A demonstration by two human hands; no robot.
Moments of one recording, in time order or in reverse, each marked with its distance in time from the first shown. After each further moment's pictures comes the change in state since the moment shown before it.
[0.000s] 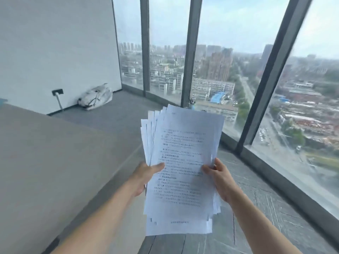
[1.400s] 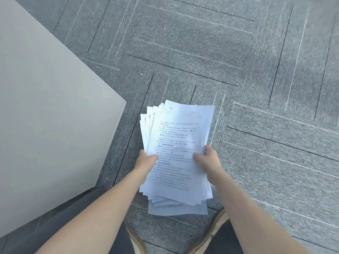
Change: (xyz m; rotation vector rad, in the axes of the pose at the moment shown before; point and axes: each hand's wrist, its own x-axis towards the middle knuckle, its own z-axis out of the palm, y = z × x) left_hand 0.127 -0.598 0.044 0.379 0.147 -0.978; right_hand 0.043 0.605 -0.031 -0.286 0.121 0.922
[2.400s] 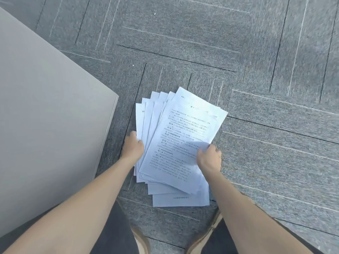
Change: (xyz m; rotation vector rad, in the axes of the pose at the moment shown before) left_hand 0.044 0.008 -0.023 0.449 0.259 0.303; right_hand 0.018 0.040 0.014 -0.378 0.234 0.072
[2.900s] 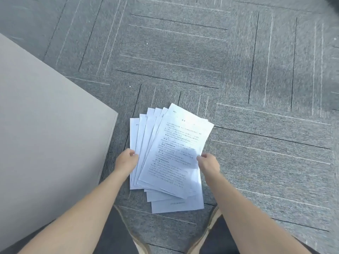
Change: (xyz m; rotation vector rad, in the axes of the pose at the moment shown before) left_hand -0.037 0.007 -0.037 -0.094 -0.083 -0.083; right_hand -0.026 -0.008 -0.051 0.211 -0.076 0.051
